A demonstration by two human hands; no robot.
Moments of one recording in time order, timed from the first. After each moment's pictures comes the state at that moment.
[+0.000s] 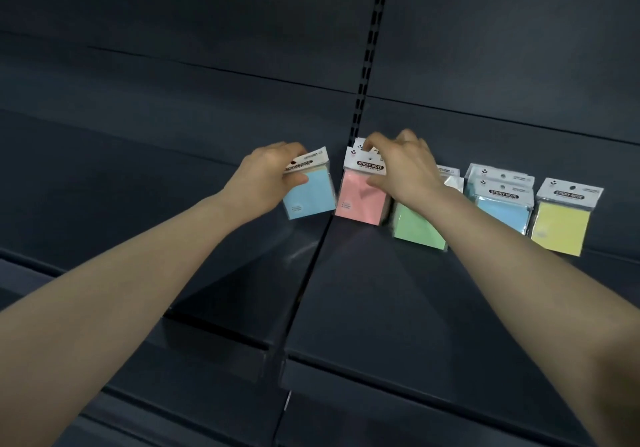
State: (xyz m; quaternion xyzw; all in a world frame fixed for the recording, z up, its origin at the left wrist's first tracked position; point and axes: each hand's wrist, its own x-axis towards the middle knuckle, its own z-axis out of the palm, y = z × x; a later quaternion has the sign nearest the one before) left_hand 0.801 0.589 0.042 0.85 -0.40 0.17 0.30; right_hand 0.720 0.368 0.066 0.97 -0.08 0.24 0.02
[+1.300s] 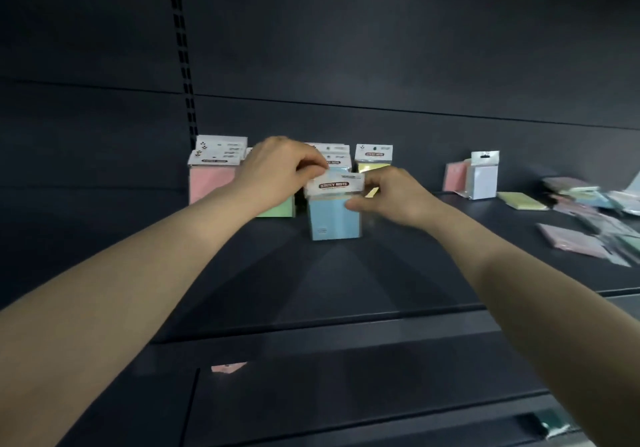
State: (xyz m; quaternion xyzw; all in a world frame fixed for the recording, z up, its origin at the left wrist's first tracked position) left_hand 0.660 0.436 0.074 0.73 -0.59 0.17 0.31; right_hand 0.488 0.295 0.067 0.94 -0.22 0.19 -0.19
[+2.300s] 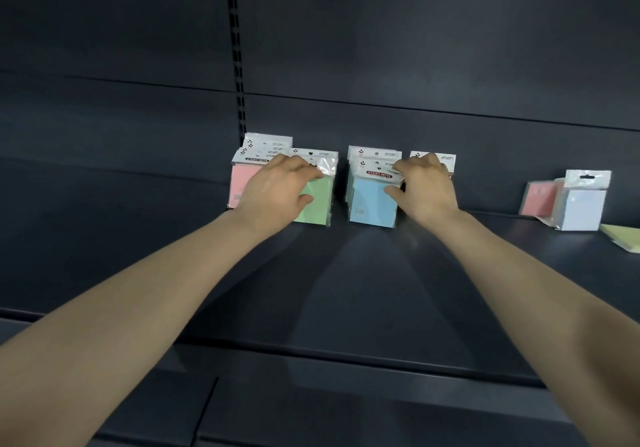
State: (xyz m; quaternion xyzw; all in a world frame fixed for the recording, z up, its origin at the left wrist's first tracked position) left_hand 0.694 0.437 0.030 0.82 -0.49 0.23 0.18; right_hand 0.564 0.210 0.034 0.94 -0.22 0.27 0.03
